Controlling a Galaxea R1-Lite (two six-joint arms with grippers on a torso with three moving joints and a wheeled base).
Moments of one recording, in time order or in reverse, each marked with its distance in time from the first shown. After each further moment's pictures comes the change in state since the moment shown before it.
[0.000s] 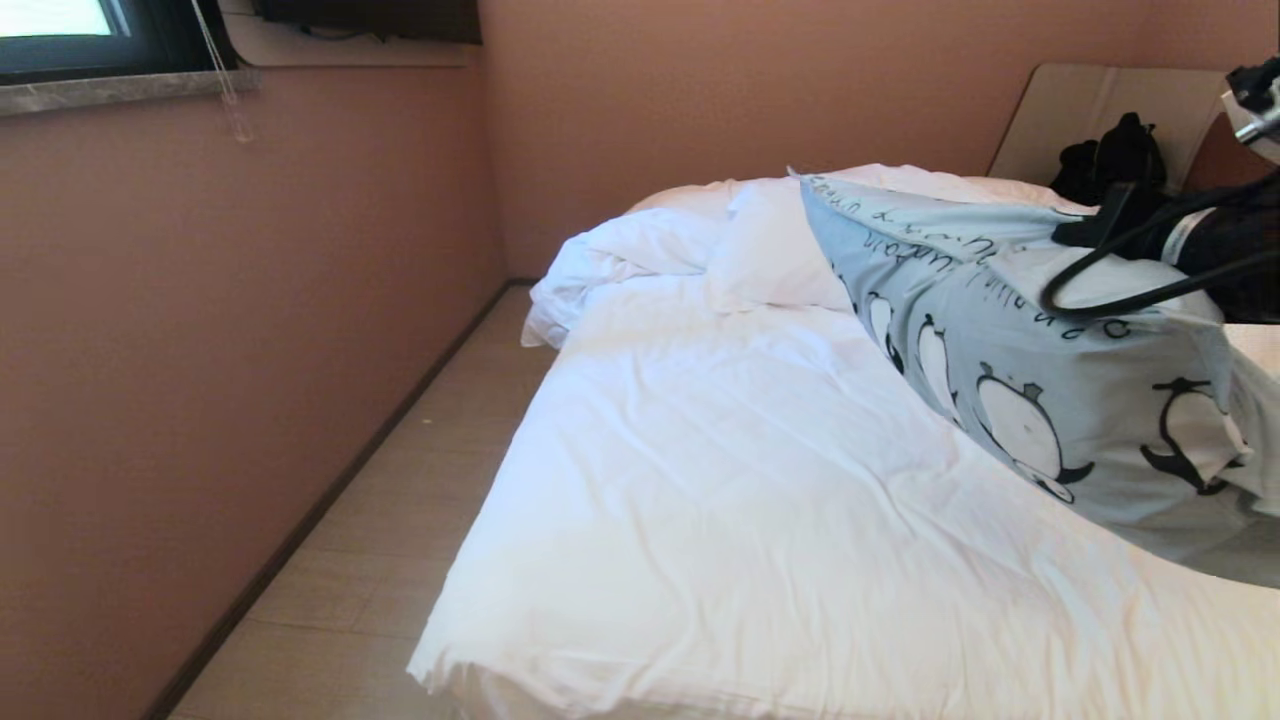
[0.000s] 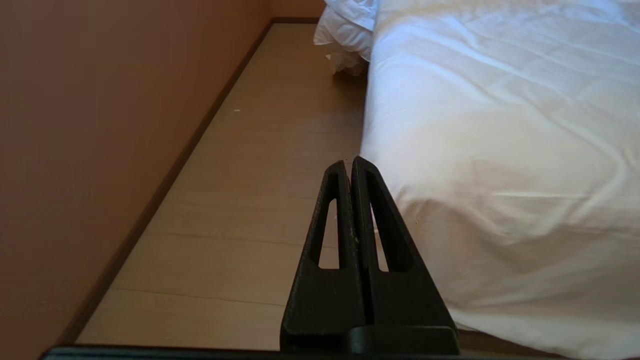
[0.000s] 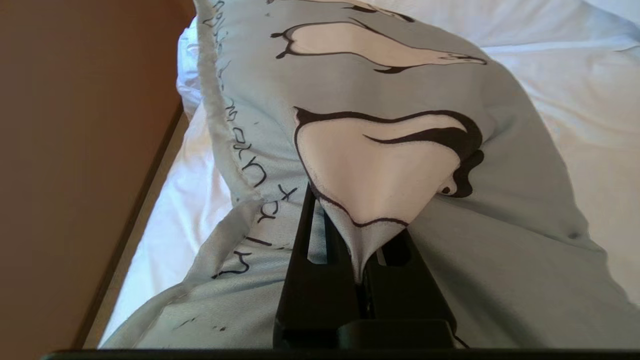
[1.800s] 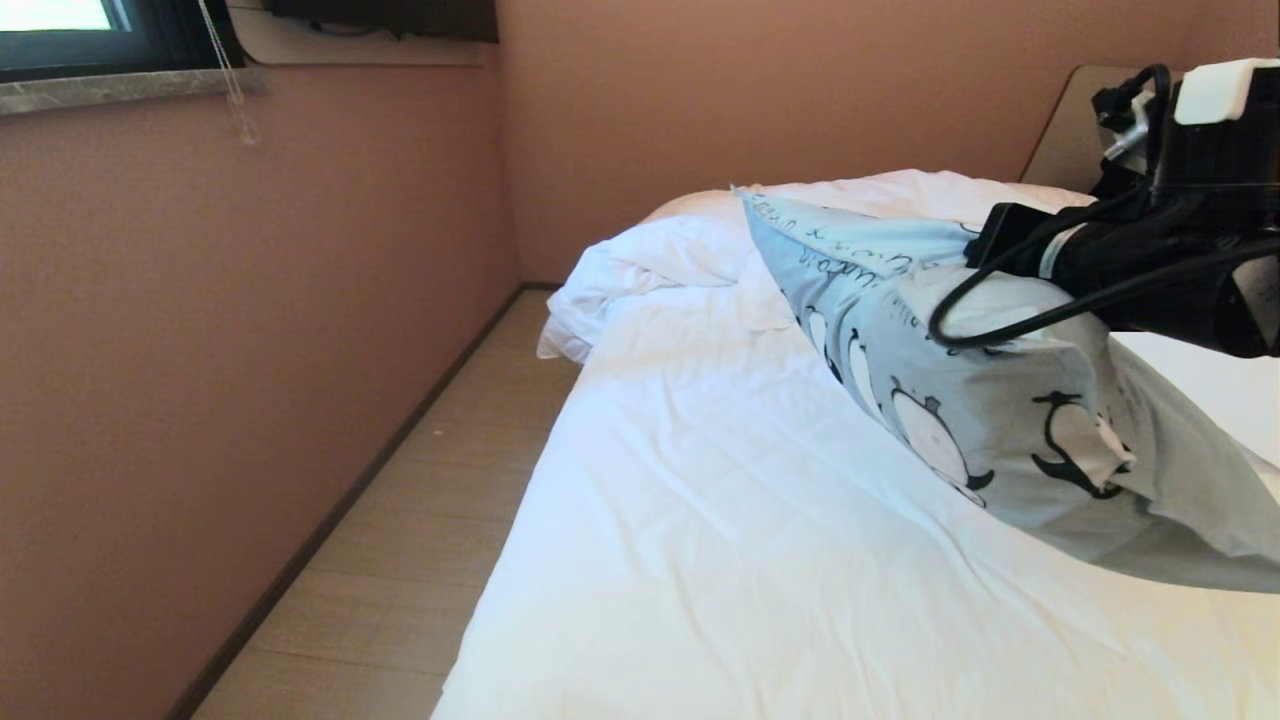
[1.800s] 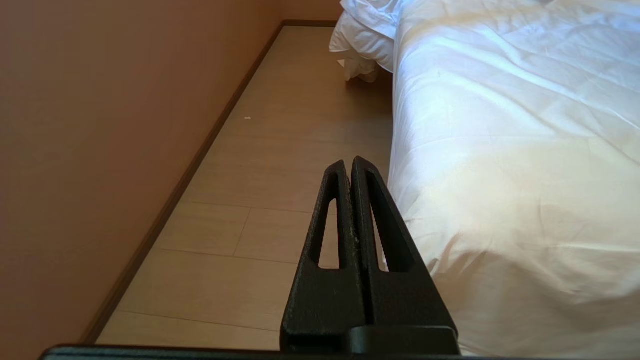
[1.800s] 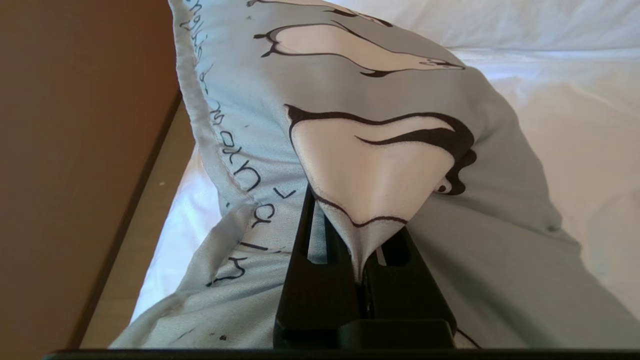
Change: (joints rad) left arm 0.000 0.000 0.000 0.000 0.000 0.000; right arm 0.202 0.110 -0.054 -0.018 -0.223 0.003
